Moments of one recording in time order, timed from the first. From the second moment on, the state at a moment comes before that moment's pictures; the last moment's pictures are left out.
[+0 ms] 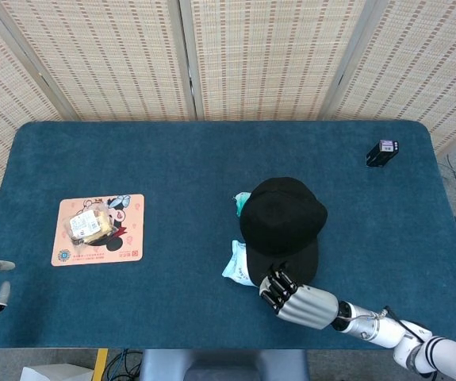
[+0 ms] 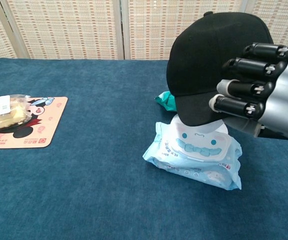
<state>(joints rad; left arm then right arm) -0.02 -1.11 -0.05 -1.53 1.58 1.64 -0.07 0.55 -1.54 -0.03 -1.09 -2.27 1.72 -0.66</state>
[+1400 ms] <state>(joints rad) -0.02 -1.11 -0.04 -1.53 1.57 1.62 -0.04 0.31 -1.22 -0.08 -1.70 -1.97 1.58 -0.73</state>
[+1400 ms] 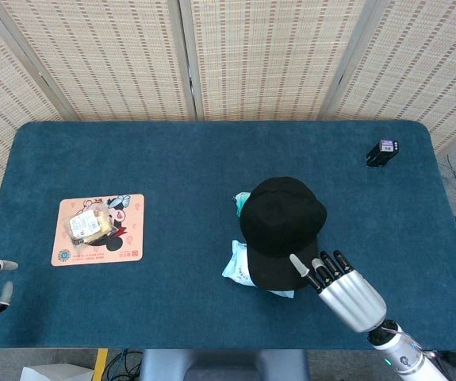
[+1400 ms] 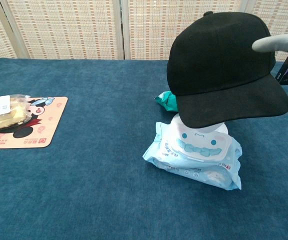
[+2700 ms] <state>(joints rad) -0.03 -1.18 -0.05 -1.43 1.64 1.71 -0.09 0.10 -1.14 0.05 -1.66 -1.62 1.66 -0.28</state>
